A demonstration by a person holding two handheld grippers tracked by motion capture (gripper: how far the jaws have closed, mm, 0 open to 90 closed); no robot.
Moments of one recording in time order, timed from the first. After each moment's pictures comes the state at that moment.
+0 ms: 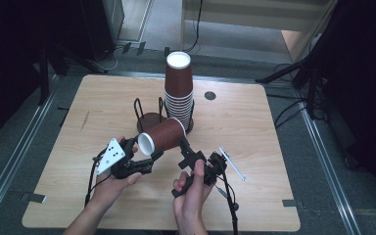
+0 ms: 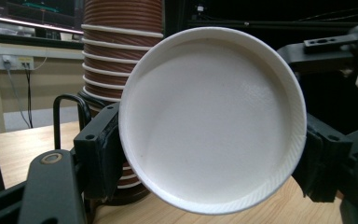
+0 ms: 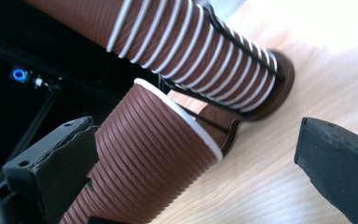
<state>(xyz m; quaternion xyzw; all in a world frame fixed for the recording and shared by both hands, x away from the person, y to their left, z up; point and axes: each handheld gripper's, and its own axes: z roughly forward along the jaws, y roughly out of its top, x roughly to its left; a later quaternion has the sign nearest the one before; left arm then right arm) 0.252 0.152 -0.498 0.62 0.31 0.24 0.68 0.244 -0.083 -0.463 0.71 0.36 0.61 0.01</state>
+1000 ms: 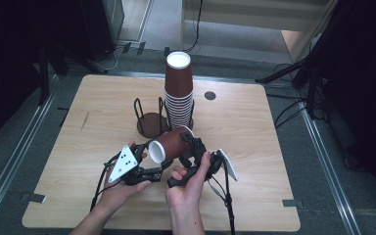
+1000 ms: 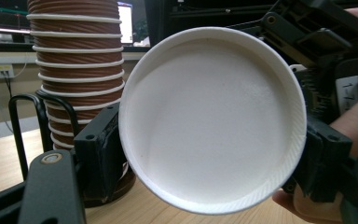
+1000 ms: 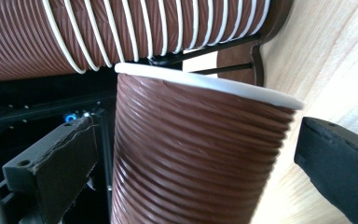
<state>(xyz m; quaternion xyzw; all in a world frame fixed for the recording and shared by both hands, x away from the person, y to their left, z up) 0.243 0.129 -0.507 0.64 0.27 0.25 0.67 0.264 -0.084 -0.481 0.77 0.19 0.56 -0.24</state>
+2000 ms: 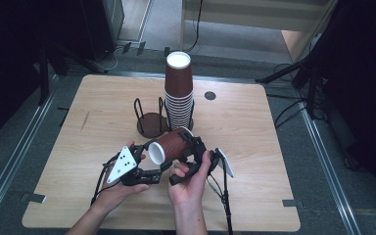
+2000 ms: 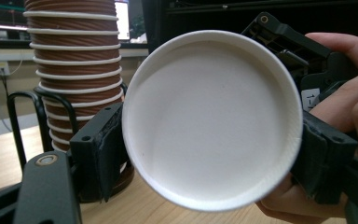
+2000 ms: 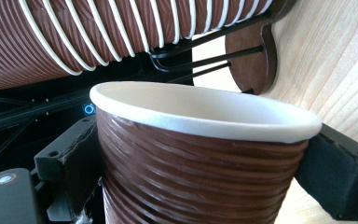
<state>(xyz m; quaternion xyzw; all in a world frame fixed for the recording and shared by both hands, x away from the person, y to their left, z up) 0.239 0.133 -0.505 0.65 0.28 0.24 0.67 0.278 -0.085 -0.498 0.75 0.18 0.57 -0.30</state>
